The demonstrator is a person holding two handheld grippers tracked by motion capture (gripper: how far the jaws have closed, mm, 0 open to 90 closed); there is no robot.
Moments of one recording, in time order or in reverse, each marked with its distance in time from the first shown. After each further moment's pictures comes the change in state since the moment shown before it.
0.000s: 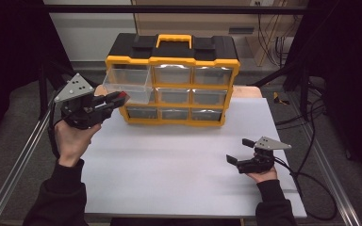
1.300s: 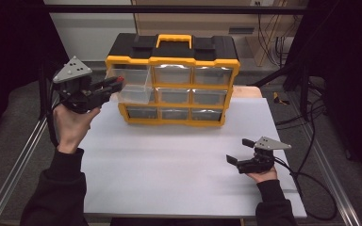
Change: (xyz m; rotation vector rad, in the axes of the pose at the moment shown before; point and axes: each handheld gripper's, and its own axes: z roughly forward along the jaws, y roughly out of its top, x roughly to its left) left arm 0.020 0.025 0.010 -0.002 0.052 -0.017; right arm 0.000 0.000 0.000 0.001 0.001 0.000
